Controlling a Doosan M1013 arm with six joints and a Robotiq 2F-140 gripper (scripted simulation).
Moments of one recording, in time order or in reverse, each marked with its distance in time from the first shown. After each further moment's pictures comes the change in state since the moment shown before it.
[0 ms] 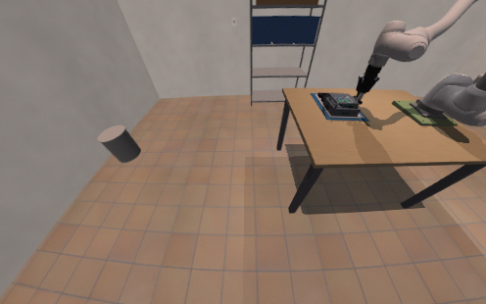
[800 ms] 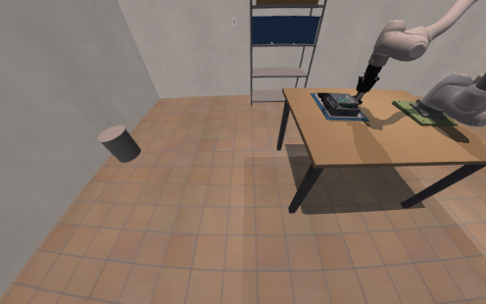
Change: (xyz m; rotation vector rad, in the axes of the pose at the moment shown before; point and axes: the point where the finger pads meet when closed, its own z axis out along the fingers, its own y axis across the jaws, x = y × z) arm 0.000 0.000 -0.002 0.000 0.000 0.000
